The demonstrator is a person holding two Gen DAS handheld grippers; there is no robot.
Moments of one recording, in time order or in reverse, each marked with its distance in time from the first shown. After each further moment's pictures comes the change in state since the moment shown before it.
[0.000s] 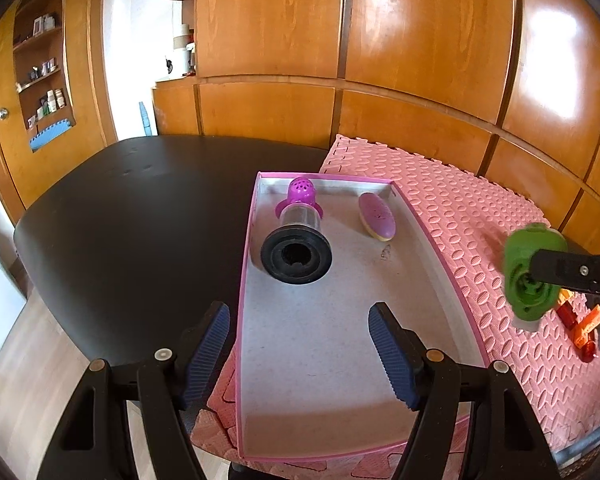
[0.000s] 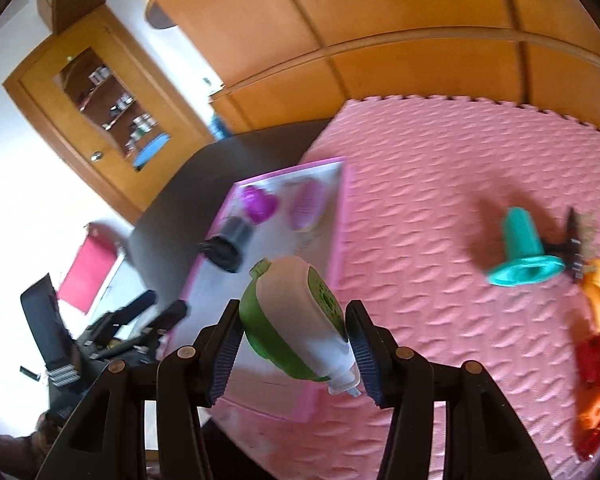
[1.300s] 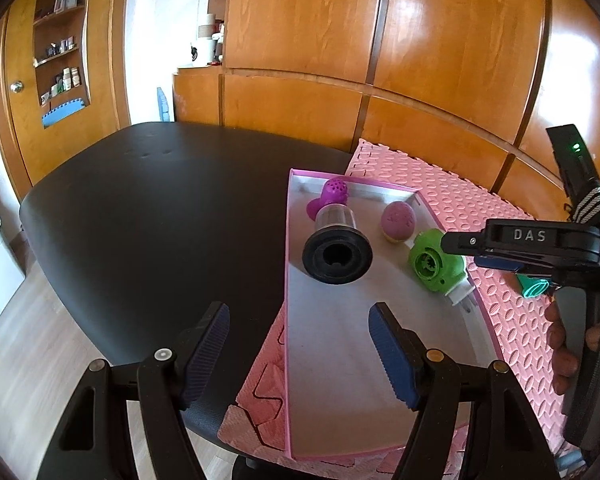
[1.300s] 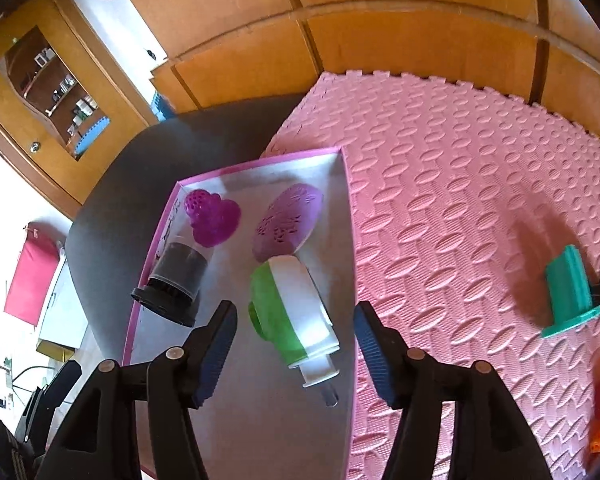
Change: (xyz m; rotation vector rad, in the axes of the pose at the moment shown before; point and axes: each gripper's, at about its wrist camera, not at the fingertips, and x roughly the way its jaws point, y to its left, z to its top) left arm -0.002 0.032 -0.002 -0.076 0.004 -0.001; right arm 0.090 0.013 0.040 0.056 0.039 -0.249
